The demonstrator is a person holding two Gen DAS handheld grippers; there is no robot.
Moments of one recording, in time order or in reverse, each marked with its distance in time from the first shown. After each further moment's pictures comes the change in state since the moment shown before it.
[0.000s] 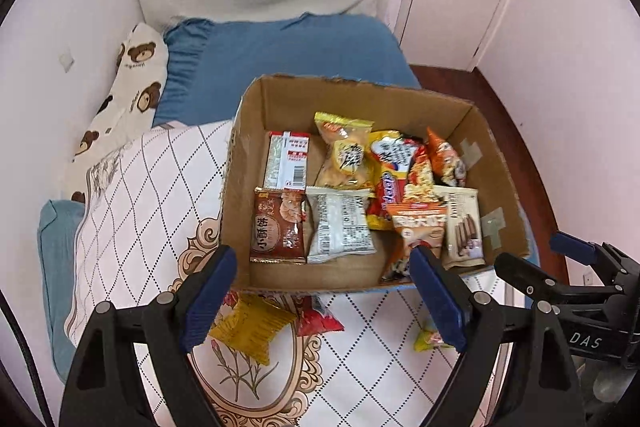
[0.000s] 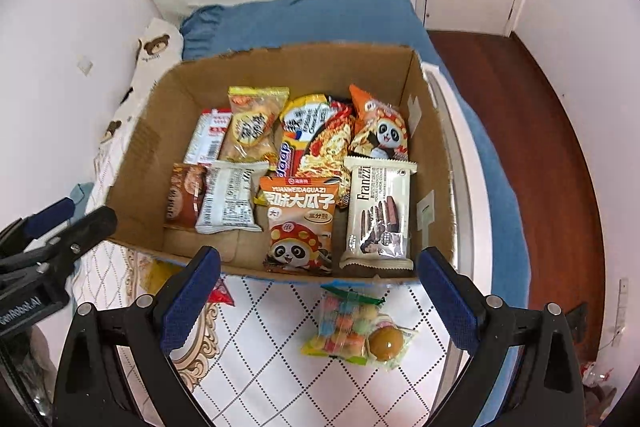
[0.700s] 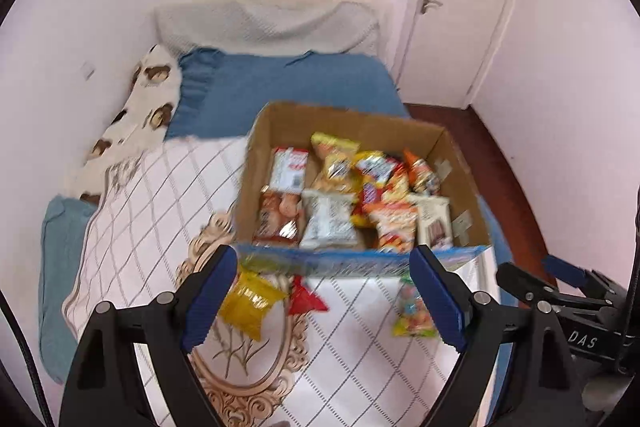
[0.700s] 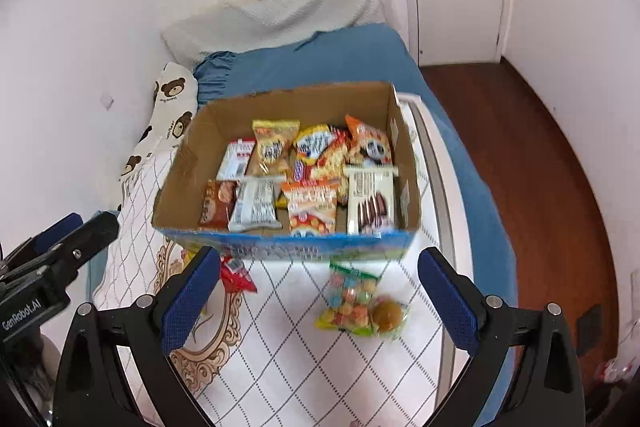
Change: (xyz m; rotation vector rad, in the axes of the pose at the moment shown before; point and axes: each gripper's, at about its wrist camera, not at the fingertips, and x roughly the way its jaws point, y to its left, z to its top) left arm -0.063 0.001 -0.050 -0.065 -0.123 0.006; right arm -0.063 -0.016 -0.061 0.075 -0.115 0.048
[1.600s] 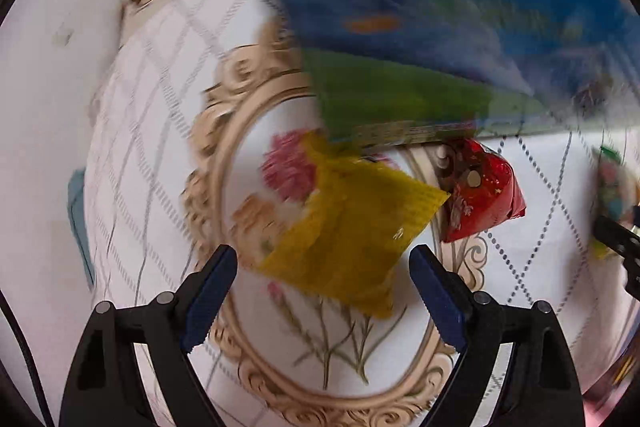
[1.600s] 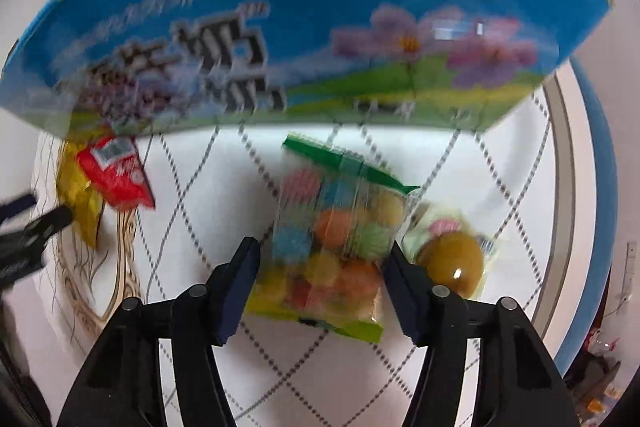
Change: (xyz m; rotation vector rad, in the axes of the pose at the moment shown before) left arm 0.204 0.064 -0.084 0.259 0.461 0.214; right arm 0.200 -0.003 -0.094 -0.046 0.349 -0.084
